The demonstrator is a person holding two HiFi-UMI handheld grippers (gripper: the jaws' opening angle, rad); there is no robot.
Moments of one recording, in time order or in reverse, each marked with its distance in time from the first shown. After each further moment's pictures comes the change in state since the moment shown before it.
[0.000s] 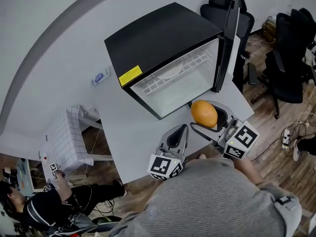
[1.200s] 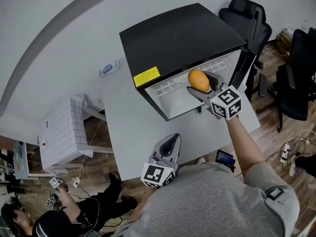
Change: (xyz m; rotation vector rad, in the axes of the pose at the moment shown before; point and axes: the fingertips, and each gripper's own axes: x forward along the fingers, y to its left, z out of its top) left arm -0.039 0.055 -0.003 -0.004 0.049 0.148; right arm 0.140 -0.133 -0.049 -0.157 0.224 -0.048
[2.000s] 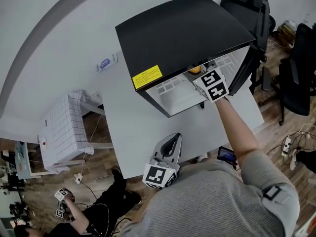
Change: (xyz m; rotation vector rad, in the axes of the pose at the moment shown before) left arm 0.006 0.020 -0.010 -0.010 0.035 0.016; right arm 0.082 -0.046 -0.010 -0.153 0.141 -0.170
